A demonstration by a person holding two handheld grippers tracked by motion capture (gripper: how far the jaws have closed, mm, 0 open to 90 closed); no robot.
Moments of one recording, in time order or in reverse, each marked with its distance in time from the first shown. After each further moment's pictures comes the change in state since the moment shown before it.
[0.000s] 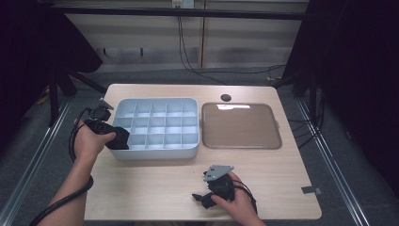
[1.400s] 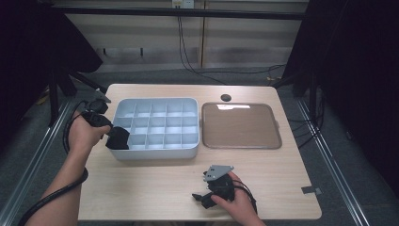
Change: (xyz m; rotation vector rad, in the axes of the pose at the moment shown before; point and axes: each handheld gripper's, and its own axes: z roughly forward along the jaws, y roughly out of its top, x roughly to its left) left arm 0.003 0.016 -0.021 0.065 -0.044 -0.005; right arm 0.000 0.000 0.000 0.000 0.000 -0.002
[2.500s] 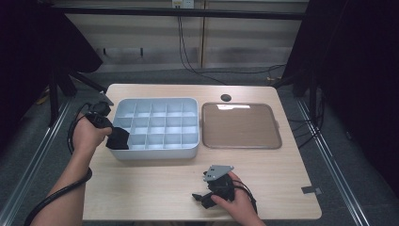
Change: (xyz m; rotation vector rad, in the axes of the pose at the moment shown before) left arm 0.002 0.001 0.019 0.044 0.009 -0.019; right arm 0.000 0.000 0.000 0.000 0.000 0.000
